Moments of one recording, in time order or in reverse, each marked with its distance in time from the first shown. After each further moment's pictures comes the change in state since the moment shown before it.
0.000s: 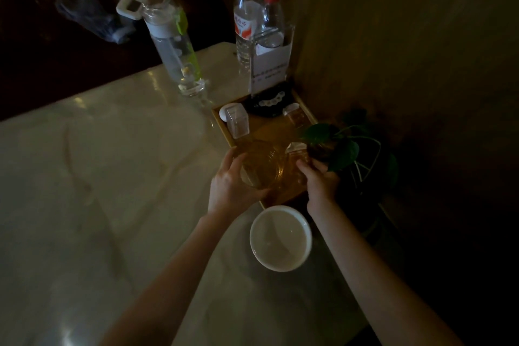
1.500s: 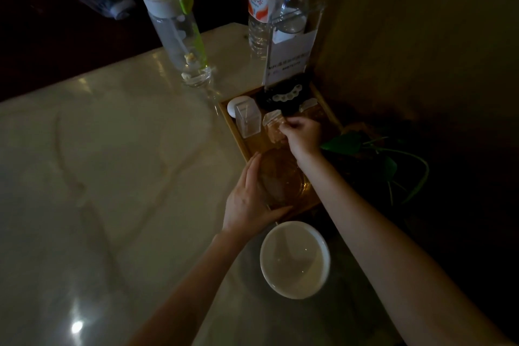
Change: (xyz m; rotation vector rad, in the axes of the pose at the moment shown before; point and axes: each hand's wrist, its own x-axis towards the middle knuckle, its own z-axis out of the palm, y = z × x) left_hand -0.003 -0.003 0.022 -0.116 -0.083 -0.048; right_hand 0.063 -0.018 0.095 -0.392 -0.135 -0.177
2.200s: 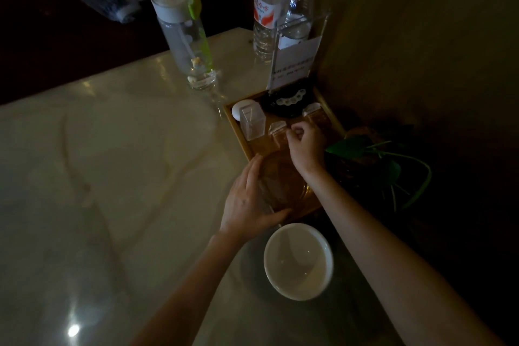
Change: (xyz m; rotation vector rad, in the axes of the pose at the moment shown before) left_hand -0.001 -0.013 -0.009 0.055 -0.044 0.086; right_hand -0.003 0.014 -0.008 -0.375 -0.044 -0.265
